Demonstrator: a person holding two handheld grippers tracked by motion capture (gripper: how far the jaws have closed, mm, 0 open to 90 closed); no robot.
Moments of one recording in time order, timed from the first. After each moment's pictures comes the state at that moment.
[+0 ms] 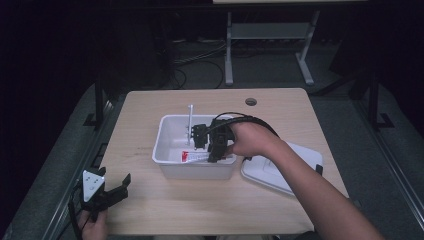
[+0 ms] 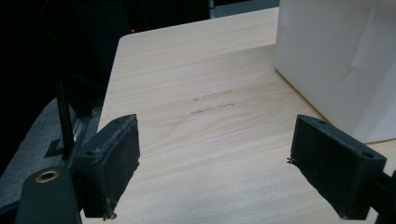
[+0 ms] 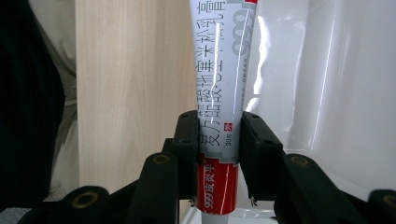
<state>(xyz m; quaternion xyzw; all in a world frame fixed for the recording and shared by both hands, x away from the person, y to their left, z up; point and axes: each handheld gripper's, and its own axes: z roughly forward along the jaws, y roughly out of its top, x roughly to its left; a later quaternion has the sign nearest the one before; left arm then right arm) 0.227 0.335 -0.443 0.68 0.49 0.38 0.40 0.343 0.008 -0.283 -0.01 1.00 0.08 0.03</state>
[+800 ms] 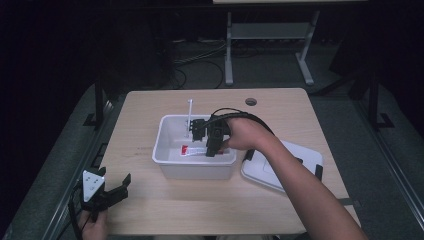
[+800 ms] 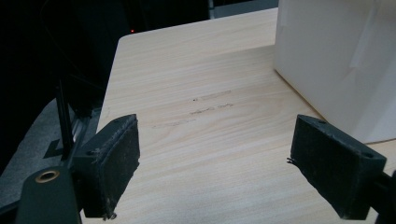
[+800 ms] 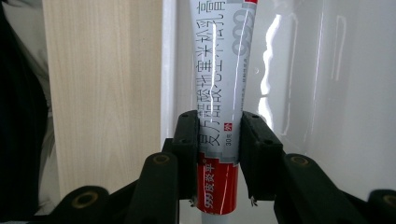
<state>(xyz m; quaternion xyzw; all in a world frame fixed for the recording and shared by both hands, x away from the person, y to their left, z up) 0.227 0.334 -0.443 0.68 0.49 0.38 0.40 0.371 0.013 -0.299 0.01 1.00 0.09 0.02</state>
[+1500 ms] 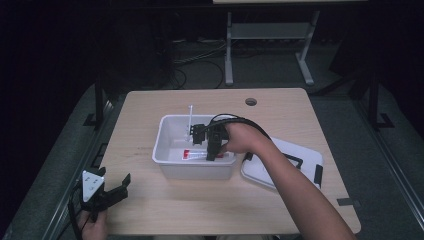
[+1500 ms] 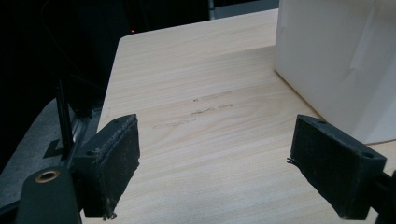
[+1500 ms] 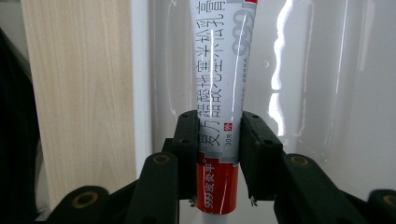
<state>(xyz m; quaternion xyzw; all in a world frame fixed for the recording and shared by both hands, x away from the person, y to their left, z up) 0.227 0.335 -0.443 0.67 0.49 0.38 0.40 0.382 0.017 -0.332 0.03 1.00 0.08 0.00</state>
